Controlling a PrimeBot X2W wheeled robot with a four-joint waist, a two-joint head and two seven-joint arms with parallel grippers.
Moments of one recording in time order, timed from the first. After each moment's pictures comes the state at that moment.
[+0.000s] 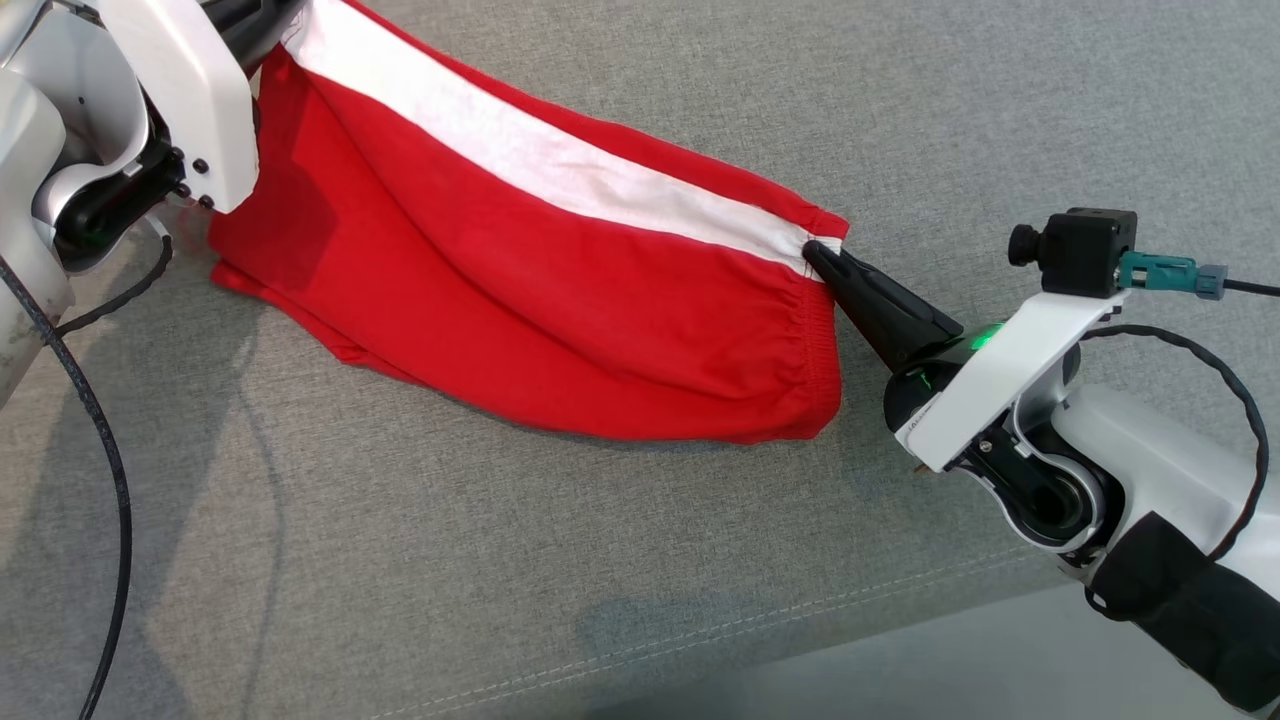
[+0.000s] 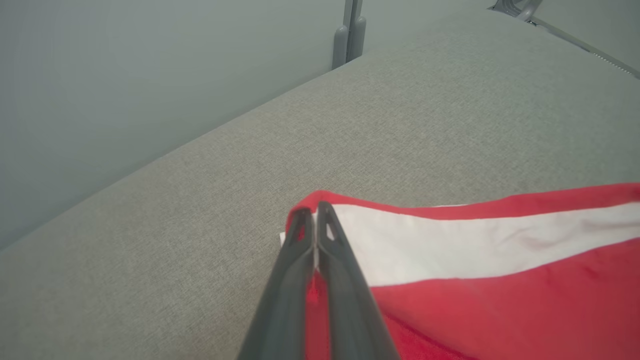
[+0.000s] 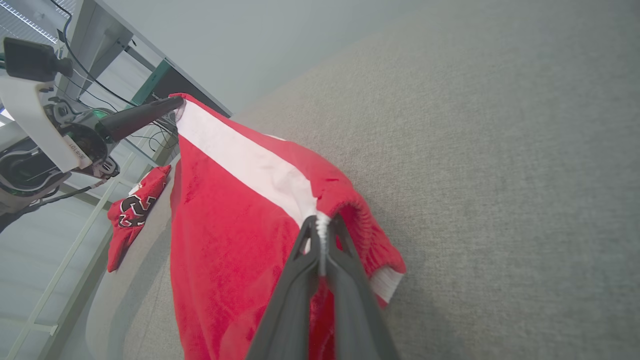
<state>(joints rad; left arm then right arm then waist) -1.36 0.59 -1.25 0.65 -1.16 -0.13 0.15 -0.87 -0.48 1.06 0.28 1.40 0.13 -0.21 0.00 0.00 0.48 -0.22</state>
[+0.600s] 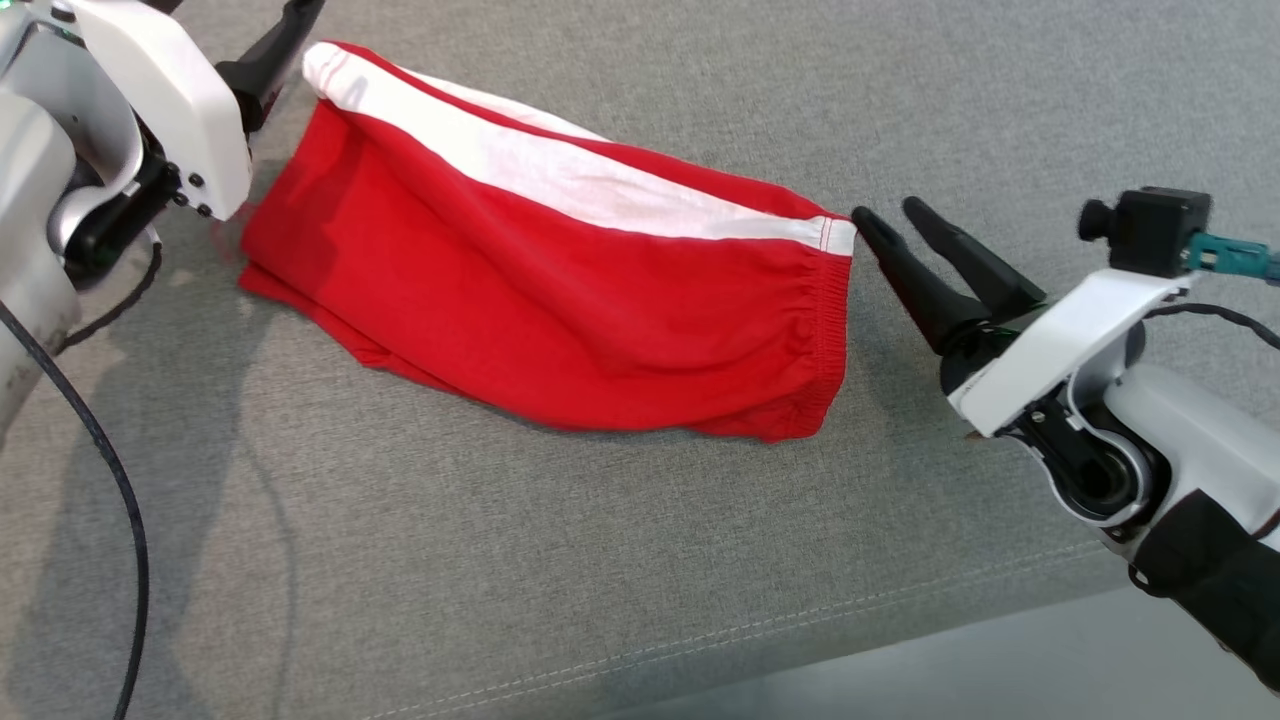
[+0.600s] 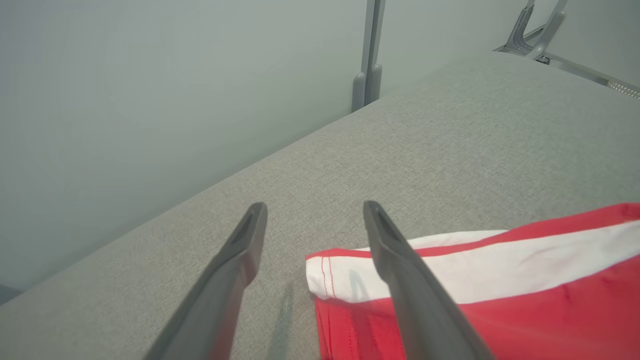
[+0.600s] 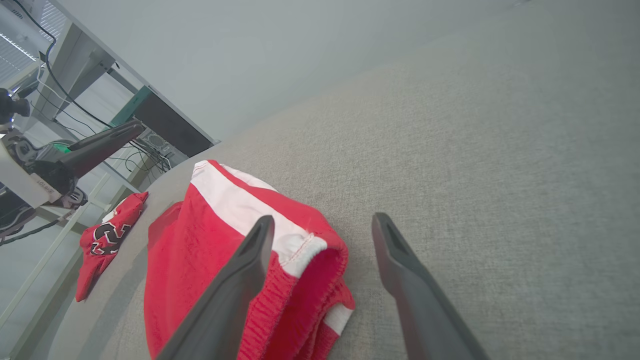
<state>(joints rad) -1.36 0.57 -1.29 0.73 -1.14 -0.13 -0.03 -0.89 -0.50 1.05 0.34 1.40 0.13 -0.24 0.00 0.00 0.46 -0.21</state>
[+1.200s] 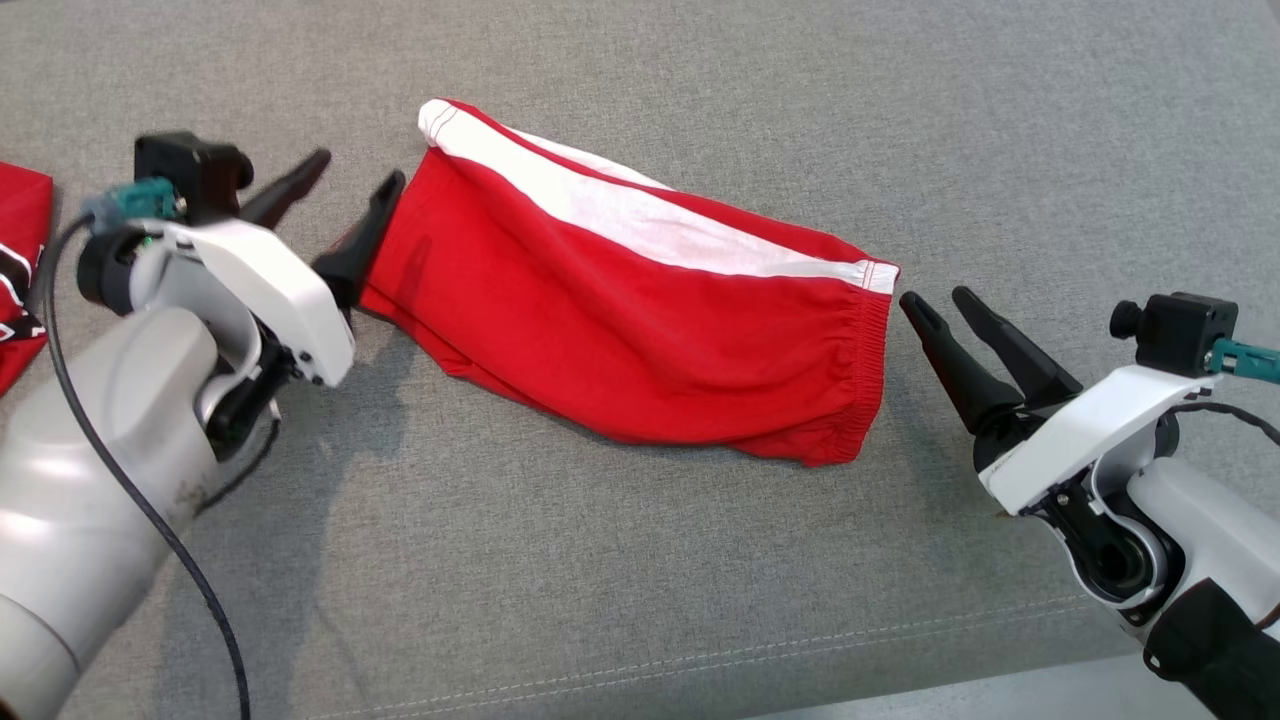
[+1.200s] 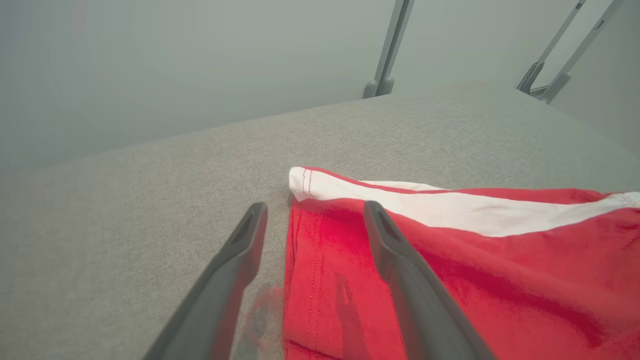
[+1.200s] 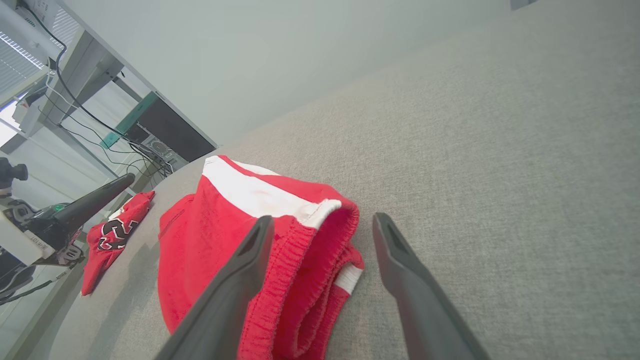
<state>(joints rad) -1.08 0.45 -1.25 0.83 -1.23 -0.13 -0.25 -0.67 -0.51 0.88 0.36 1.29 0.13 -0.25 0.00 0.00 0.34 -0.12</state>
